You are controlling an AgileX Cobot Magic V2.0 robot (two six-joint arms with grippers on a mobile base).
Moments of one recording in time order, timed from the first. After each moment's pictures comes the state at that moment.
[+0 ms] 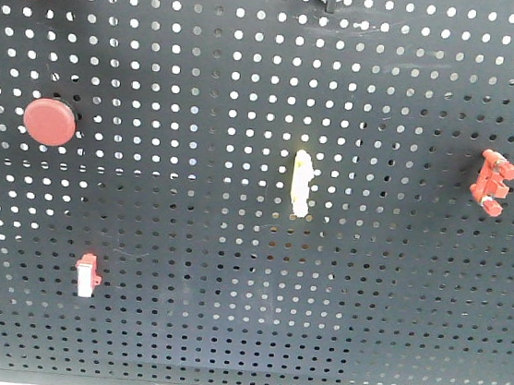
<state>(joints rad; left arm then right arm) -0.41 1.07 -1.27 -0.04 -0.04 0.04 0.02 0.59 -0.67 -0.17 -0.17 0.14</state>
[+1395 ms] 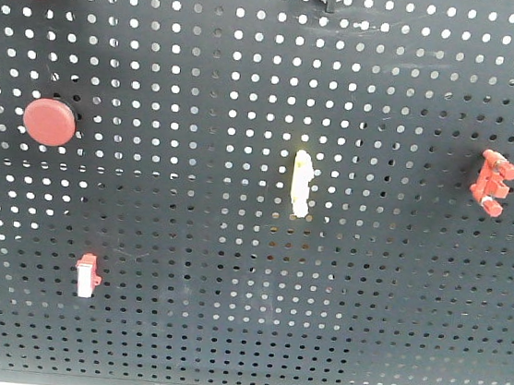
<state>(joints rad) -0.37 0.95 -1.25 -0.04 0.01 0.02 0.02 0.59 -0.67 -0.17 -0.18 0.14</state>
